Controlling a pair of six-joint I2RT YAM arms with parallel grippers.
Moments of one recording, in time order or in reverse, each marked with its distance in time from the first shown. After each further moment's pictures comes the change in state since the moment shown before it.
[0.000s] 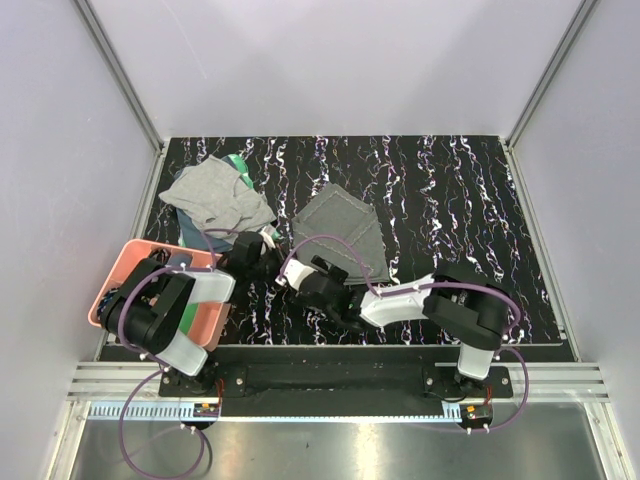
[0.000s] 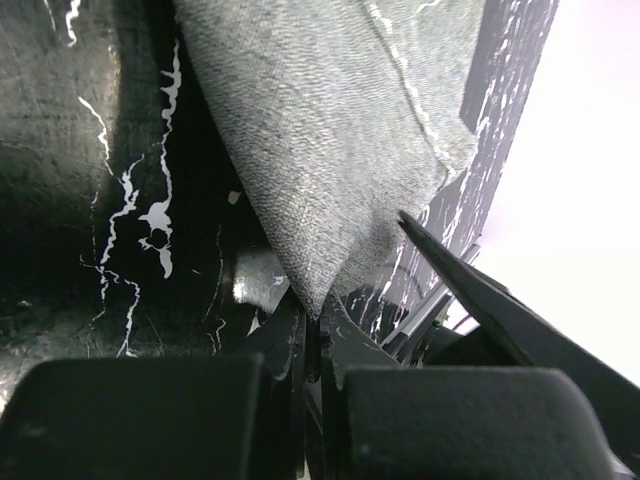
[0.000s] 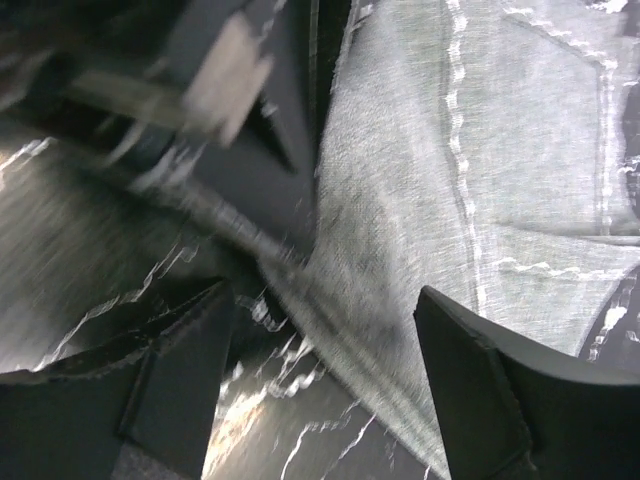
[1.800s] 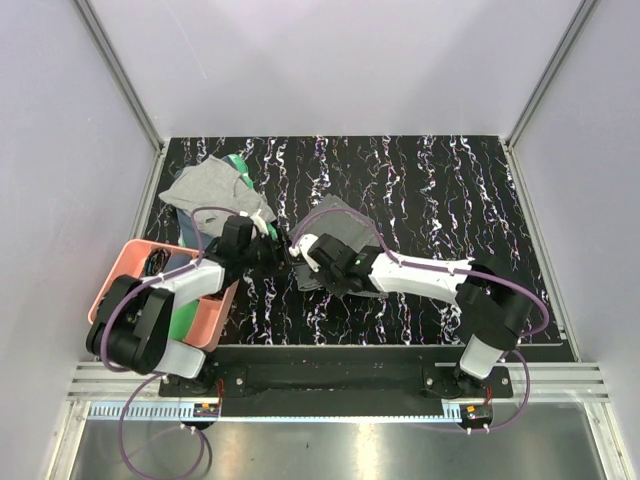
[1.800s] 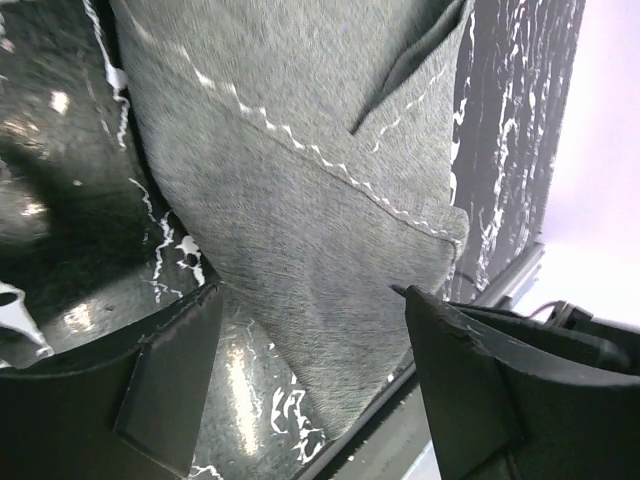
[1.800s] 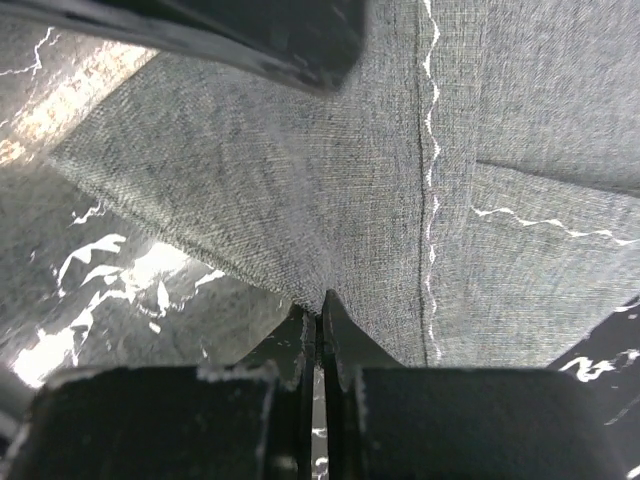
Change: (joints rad) left arm 0.074 -0.124 0.125 -0.285 -0.016 0.276; right arm -0.167 -0.090 0.245 -0.653 -0.369 0.183
